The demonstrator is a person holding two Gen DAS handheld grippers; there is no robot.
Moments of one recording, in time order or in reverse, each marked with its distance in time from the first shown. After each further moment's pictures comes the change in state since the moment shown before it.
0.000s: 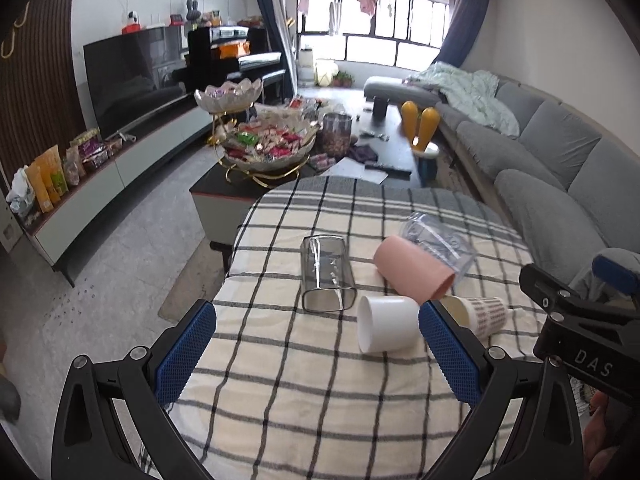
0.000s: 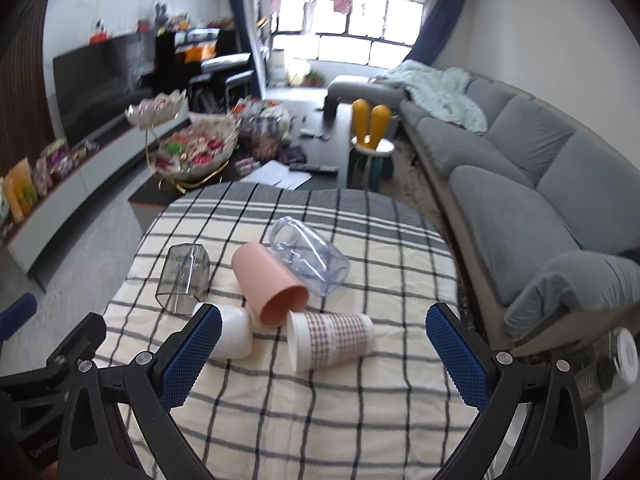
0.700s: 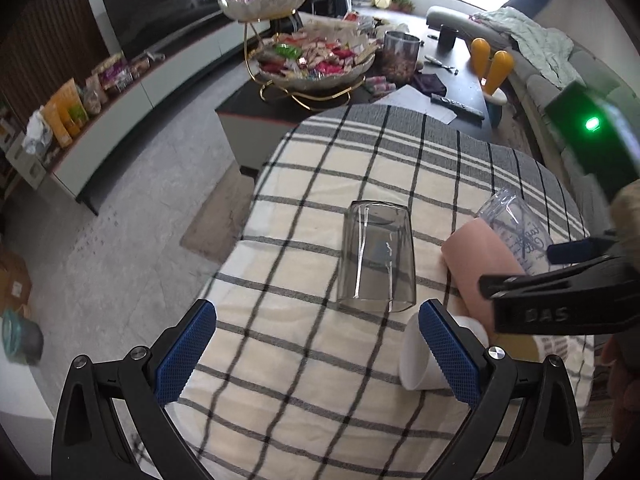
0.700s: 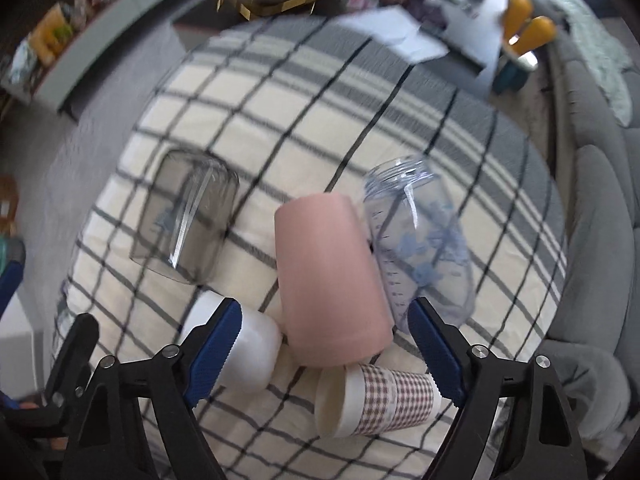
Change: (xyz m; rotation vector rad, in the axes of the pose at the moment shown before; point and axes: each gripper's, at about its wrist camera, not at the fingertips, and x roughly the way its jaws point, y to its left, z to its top) left arm 0.112 0.013 0.037 -0.129 0.329 0.141; right arm 0.202 0.073 0.064 -0.391 0.692 0.204
